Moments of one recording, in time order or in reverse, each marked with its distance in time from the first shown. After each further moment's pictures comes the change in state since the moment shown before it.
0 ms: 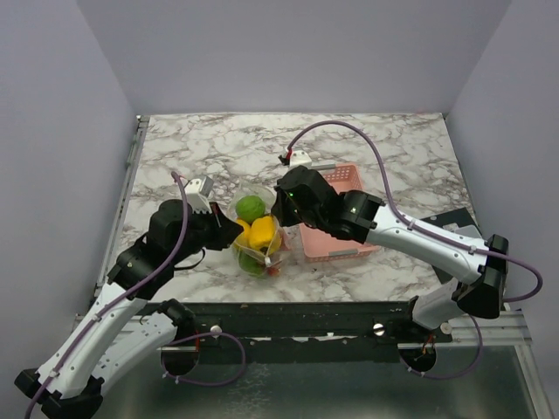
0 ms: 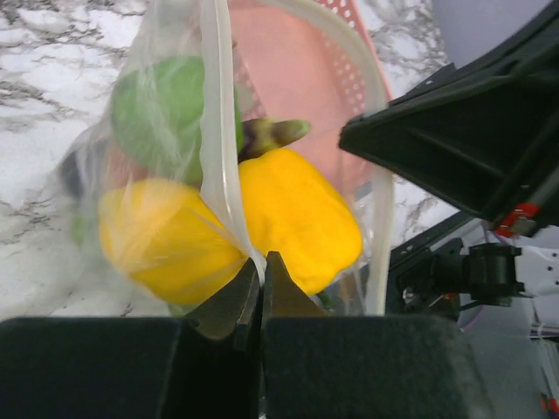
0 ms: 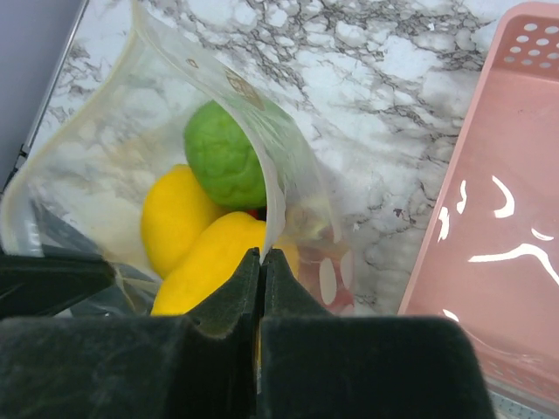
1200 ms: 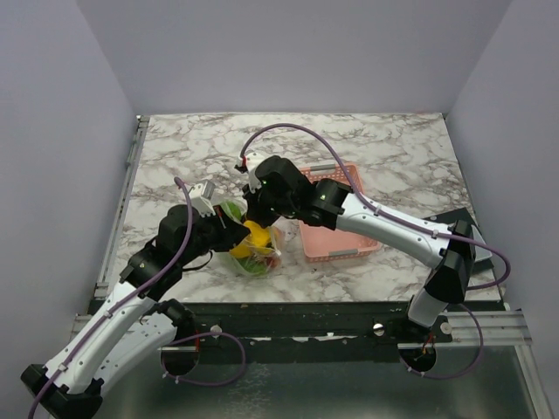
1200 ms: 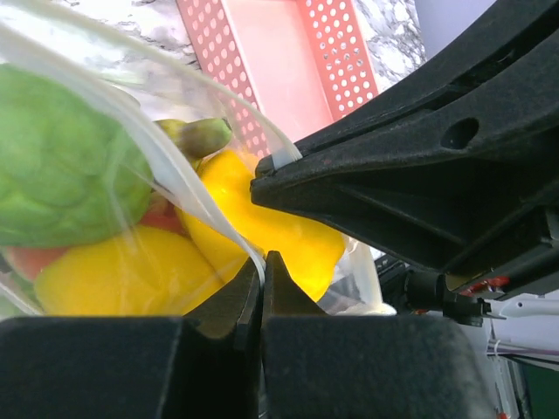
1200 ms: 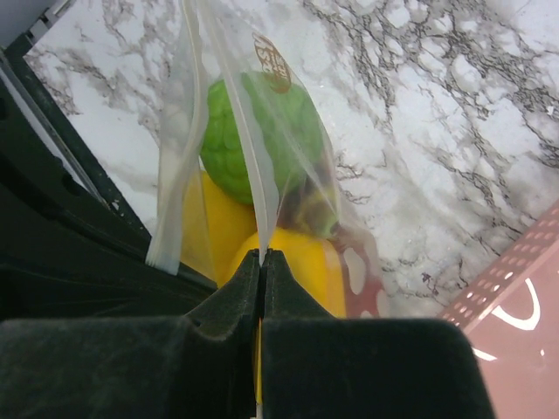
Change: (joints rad) left arm 0.000 -0.017 -0.122 0.144 0.021 -0.137; right arm -0.013 0.214 0.186 0.009 -0.311 -0.336
